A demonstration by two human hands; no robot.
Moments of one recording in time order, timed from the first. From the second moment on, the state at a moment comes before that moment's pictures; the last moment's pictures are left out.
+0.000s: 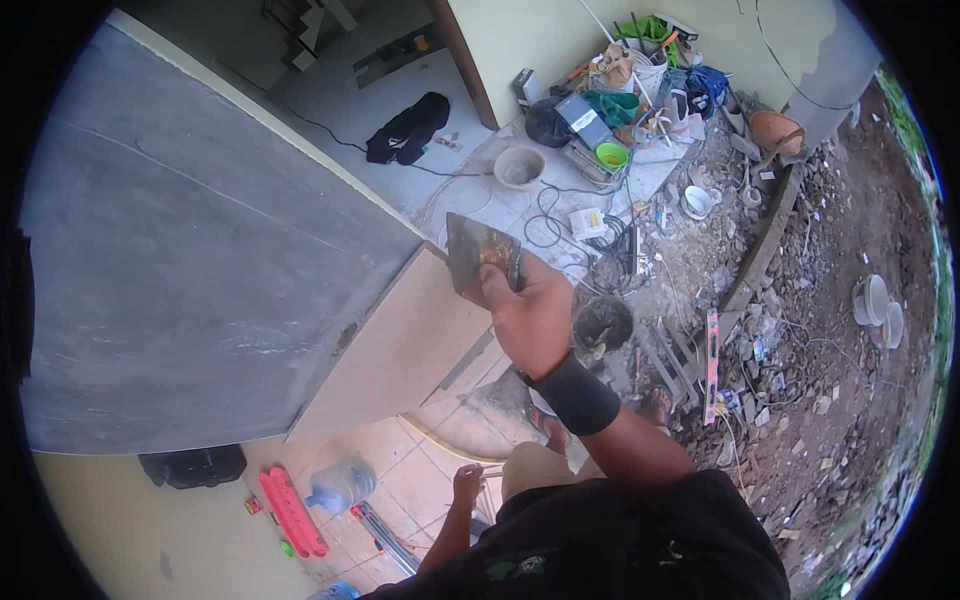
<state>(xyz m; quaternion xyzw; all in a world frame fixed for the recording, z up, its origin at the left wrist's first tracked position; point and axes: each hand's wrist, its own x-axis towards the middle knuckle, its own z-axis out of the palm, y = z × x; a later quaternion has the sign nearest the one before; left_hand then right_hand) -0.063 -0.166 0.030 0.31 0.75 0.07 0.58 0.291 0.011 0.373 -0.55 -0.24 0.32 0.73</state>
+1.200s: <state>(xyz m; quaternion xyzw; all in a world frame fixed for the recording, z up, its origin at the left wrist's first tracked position) -0.101 -0.108 -0.021 0.26 0.70 0.03 0.66 0.291 0.004 0.421 -0.75 -0.45 0.02 0.48</state>
